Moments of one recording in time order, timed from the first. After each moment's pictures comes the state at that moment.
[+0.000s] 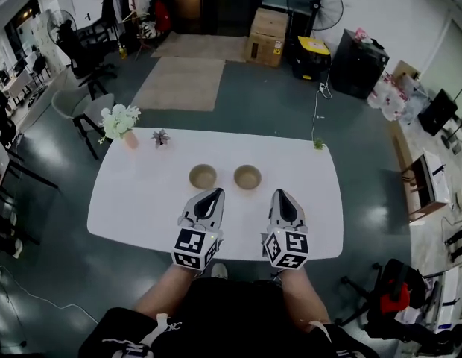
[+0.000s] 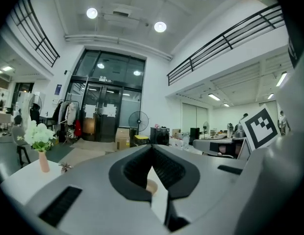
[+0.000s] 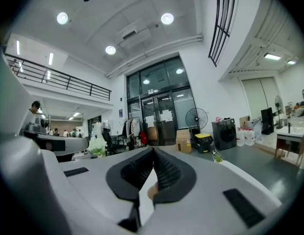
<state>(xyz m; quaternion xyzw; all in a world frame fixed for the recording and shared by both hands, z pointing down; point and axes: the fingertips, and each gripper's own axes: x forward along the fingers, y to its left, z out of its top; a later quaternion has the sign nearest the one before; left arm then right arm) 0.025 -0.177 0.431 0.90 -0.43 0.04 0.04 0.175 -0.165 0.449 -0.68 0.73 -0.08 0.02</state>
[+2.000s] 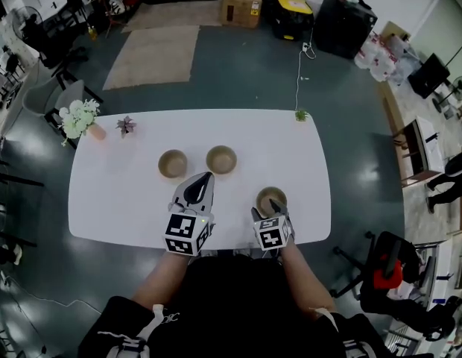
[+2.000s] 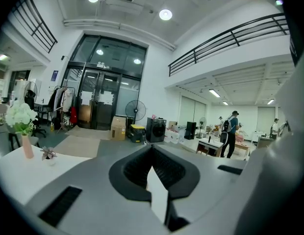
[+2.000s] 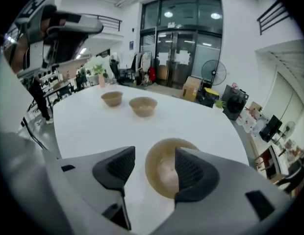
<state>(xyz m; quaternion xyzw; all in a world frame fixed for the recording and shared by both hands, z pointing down) 0.117 -0.255 0.487 0.91 -0.40 0.08 0.10 0.257 -0.179 0.695 -0.58 0.71 -0.23 -0.34</state>
